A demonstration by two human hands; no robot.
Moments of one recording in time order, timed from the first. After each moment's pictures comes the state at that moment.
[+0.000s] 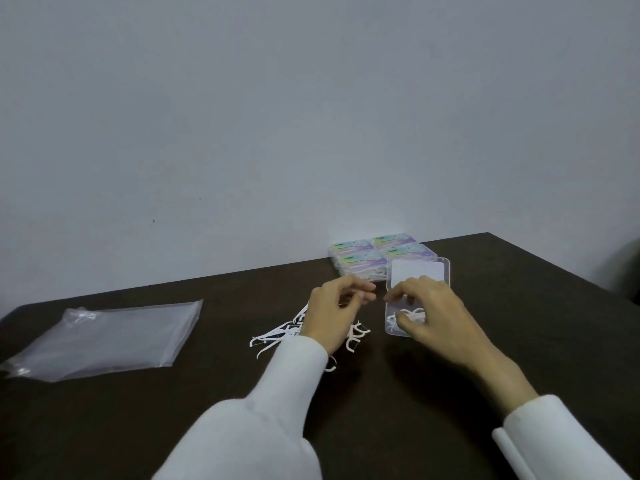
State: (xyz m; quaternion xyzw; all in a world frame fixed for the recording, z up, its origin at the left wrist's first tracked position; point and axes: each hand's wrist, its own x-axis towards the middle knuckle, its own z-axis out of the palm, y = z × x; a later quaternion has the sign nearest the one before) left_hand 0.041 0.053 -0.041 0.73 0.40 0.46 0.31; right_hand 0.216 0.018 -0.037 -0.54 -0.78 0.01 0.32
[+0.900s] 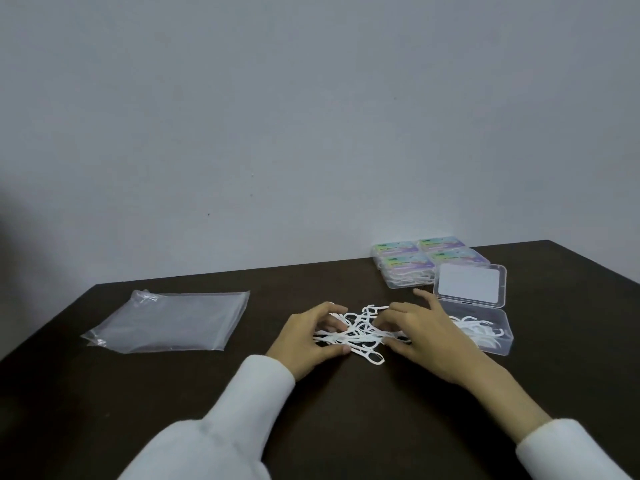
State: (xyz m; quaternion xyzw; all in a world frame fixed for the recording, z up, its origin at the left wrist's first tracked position) left_hand -0.060 0.037 -0.060 0.76 0.50 0.32 0.25; right_hand 0.154 0.035 -0.044 -0.49 -0.86 -0.04 0.12
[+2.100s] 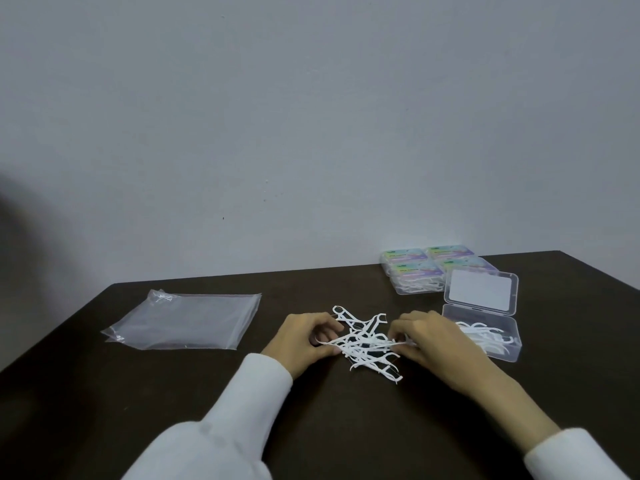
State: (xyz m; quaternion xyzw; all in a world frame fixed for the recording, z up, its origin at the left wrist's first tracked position) left_hand -0.077 0.036 -0.054 0.78 0.52 0.30 0.21; right_hand 0.155 0.029 -0.043 -0.46 -0.87 -0.05 0.15
